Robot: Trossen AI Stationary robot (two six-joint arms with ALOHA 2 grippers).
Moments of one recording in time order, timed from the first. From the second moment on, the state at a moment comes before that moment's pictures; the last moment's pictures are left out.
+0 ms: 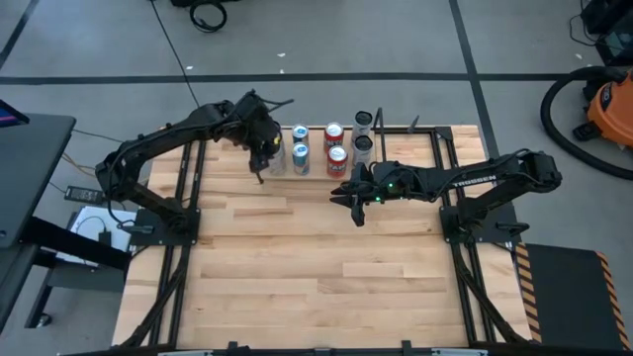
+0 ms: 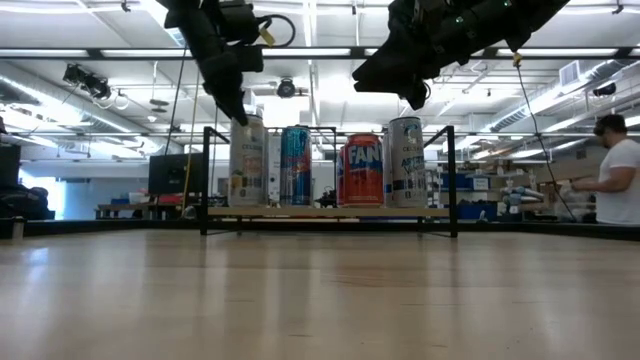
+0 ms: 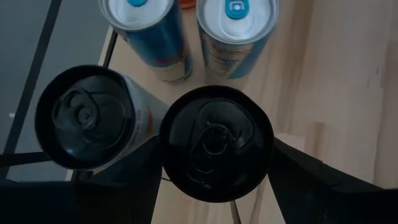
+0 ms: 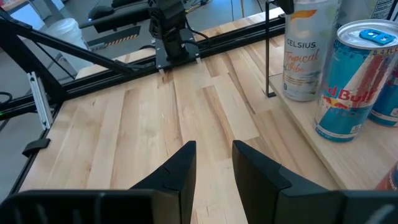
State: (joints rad) left arm 0.61 1.48 1.30 -0.89 0.09 0.40; right arm -0.06 1.32 0.78 0.16 0.00 0.25
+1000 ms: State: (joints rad) left arm 0.67 1.49 1.35 -0.91 0.25 0.66; right arm -0.04 1.32 0.78 0.16 0.00 0.22
